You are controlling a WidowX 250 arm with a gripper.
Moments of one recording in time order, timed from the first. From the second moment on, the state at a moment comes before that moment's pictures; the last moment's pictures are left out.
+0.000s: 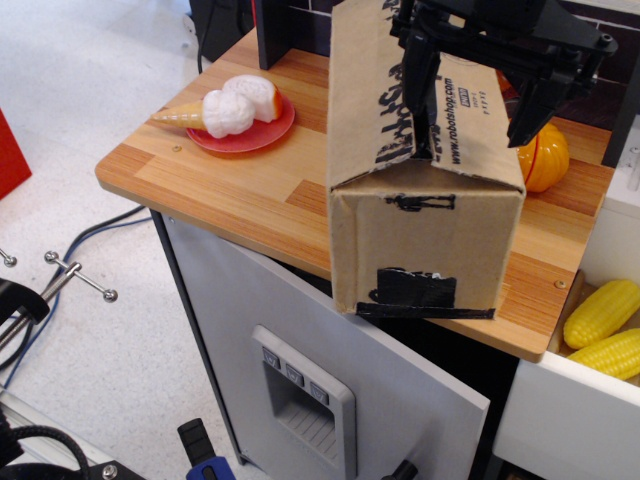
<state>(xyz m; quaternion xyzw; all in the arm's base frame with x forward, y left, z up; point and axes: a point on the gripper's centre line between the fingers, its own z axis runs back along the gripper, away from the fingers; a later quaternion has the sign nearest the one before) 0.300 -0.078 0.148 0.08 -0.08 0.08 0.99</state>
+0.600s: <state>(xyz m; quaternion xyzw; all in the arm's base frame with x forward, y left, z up) 0.300 -0.094 0.134 0.08 -0.08 0.06 0.99</state>
